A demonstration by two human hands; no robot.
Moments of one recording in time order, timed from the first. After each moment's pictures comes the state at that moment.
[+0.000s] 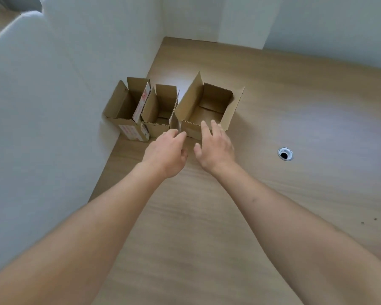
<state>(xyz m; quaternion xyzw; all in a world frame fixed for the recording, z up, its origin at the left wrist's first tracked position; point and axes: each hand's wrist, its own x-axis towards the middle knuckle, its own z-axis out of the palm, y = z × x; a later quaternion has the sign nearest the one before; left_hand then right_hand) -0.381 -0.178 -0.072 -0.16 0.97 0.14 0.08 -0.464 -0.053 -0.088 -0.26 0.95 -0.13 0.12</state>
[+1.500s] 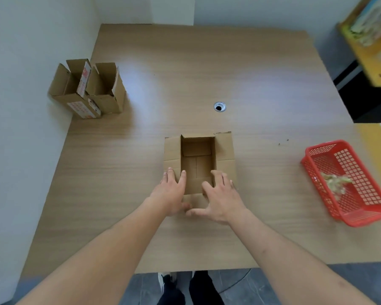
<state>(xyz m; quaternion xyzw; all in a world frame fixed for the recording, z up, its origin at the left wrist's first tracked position) -0.231 0.042 -0.120 -0.03 0.93 0.13 0.34 -0.258 0.222 -0.104 -0.24 0.94 -0.03 0.26</state>
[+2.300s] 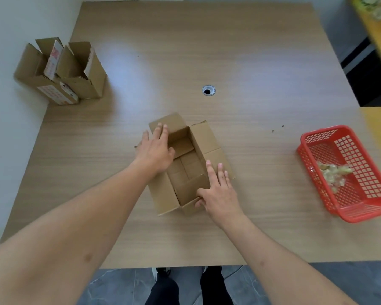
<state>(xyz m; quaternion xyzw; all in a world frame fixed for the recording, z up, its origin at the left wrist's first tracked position) -0.314 0.054 -0.137 -0.16 0.96 0.14 0.18 -0.261 0.280 -0.151 -0.29 0.93 -0.01 0.22</state>
